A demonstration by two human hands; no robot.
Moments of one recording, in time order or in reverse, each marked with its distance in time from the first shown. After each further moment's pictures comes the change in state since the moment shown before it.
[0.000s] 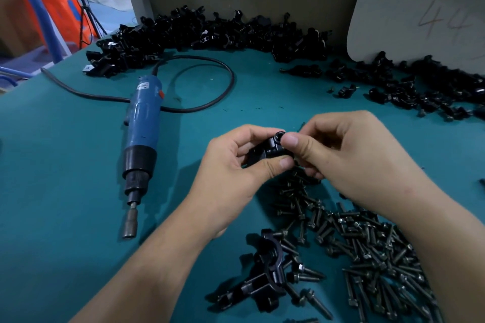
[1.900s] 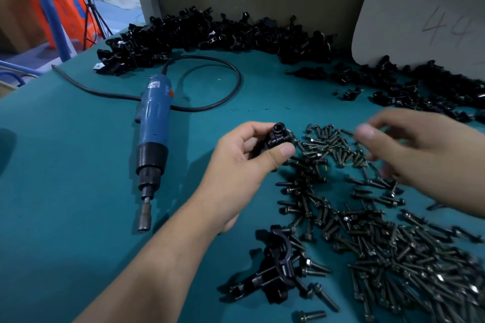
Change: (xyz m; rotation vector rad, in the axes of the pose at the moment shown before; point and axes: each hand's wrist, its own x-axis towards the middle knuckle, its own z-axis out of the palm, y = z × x) left_hand 0.001 0.003 0.000 -0.135 0.037 -0.134; right_hand -0.021 0.010 -0.059 -0.250 -0.065 0.060
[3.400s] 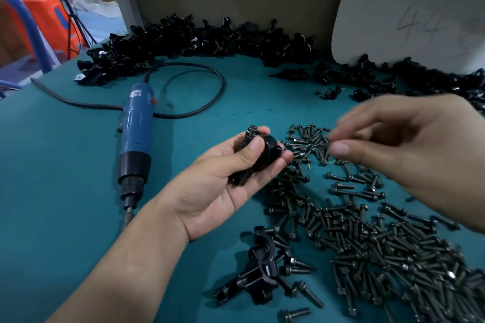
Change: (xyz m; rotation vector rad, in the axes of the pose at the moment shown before) left_hand -0.007 0.025 -0.006 -0.641 -0.224 -0.375; right_hand -0.018 -0.009 -0.006 0.193 0.085 -0.174
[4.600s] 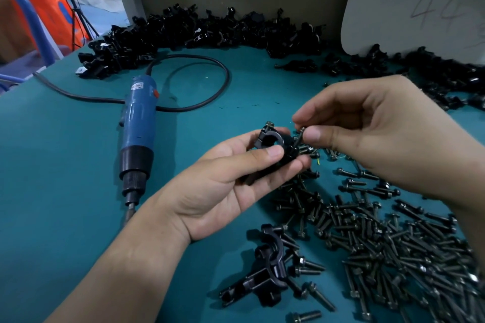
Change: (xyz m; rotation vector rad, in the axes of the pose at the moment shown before) left_hand -0.002 -0.001 -0.001 0.094 -0.104 -0.043; right_hand 0.040 0.002 0.033 0.257 -0.088 -0.093
